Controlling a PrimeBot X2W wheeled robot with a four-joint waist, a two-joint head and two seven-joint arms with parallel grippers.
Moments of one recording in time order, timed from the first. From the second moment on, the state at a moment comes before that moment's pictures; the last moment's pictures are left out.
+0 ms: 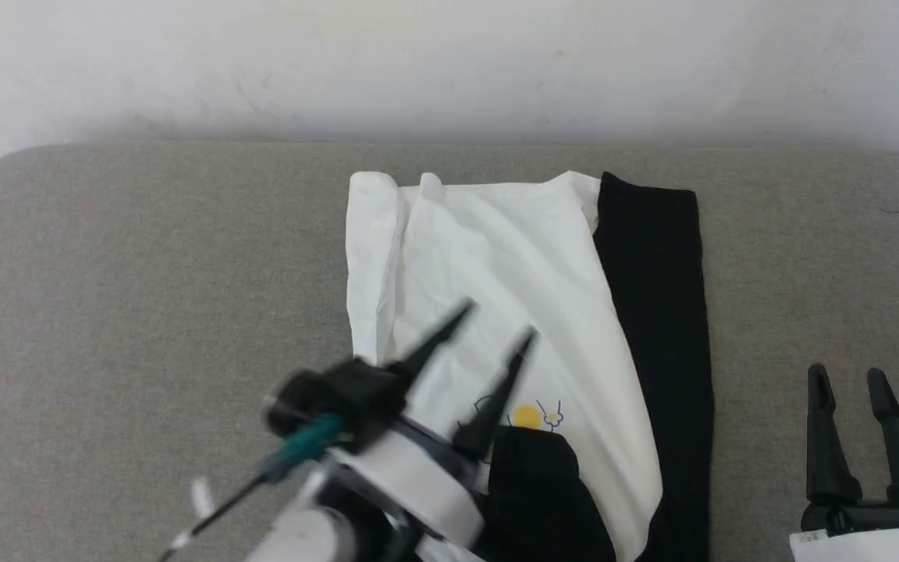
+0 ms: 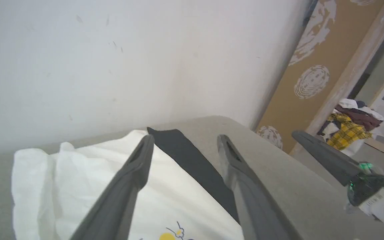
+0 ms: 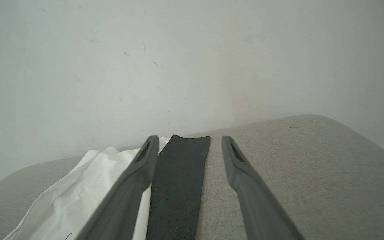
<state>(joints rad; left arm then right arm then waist) -0.19 0.21 -0.61 -0.21 -0.42 0.03 0.09 0.19 -0.05 -0.12 -0.14 0.33 0.13 -0.24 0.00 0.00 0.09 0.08</state>
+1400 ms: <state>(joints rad) 0.22 0.15 -0.01 -0.35 -0.23 0.08 -0.26 -0.28 -0.08 -0.15 -0.30 0.27 0.13 0.25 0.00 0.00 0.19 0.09</state>
